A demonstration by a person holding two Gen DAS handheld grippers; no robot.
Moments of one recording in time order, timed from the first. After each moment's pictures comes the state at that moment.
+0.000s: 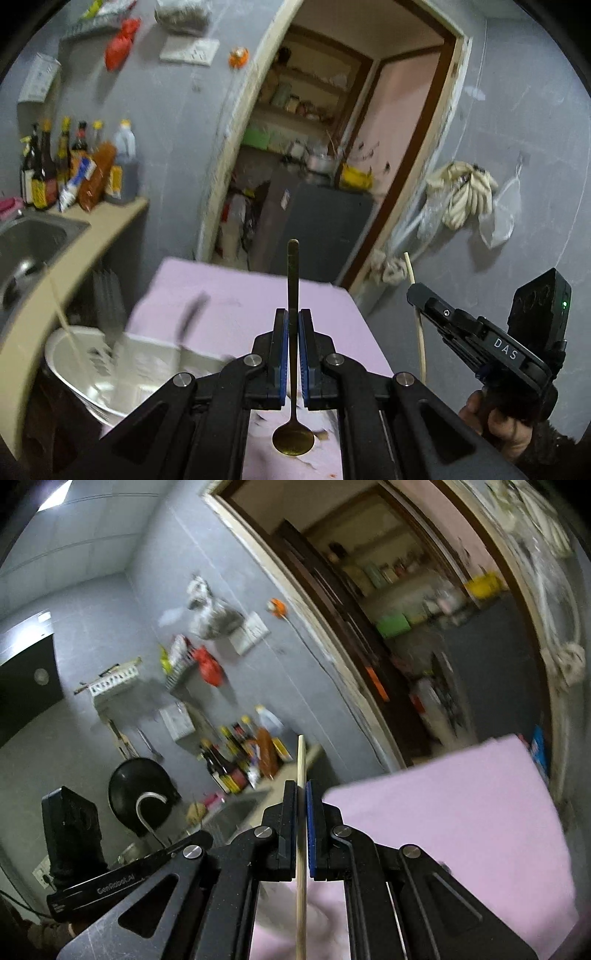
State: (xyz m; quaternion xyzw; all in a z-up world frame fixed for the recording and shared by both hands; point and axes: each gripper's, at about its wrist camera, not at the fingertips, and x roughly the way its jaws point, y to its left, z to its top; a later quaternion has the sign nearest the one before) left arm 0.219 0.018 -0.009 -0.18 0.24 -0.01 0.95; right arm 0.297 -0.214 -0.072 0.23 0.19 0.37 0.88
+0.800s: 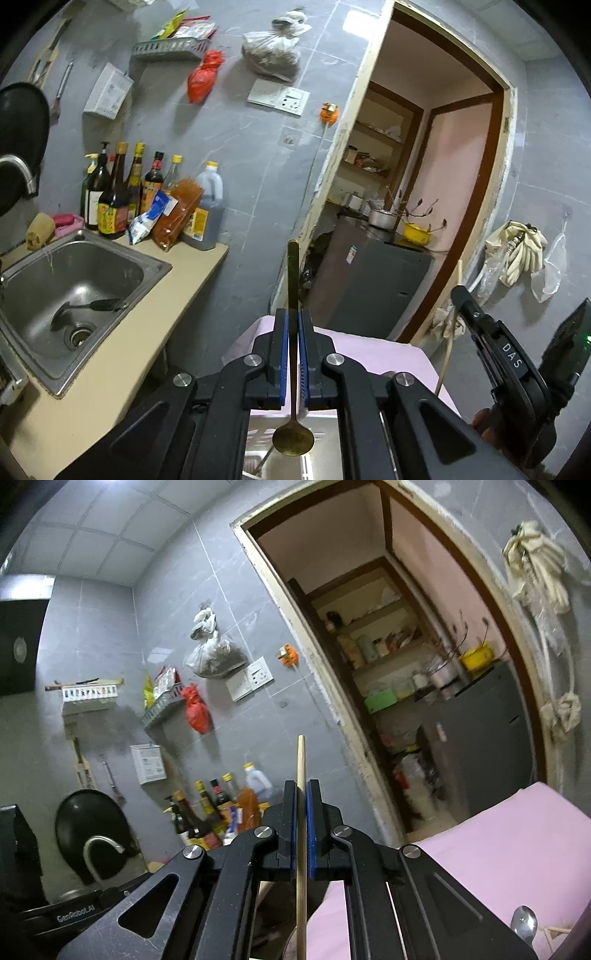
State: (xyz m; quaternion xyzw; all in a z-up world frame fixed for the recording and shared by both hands) left arm 0.202 0.155 -0.028 -0.19 0.16 0.10 0.96; right arm 0.275 -0.061 -0.059 0.22 0.05 0.26 0.94
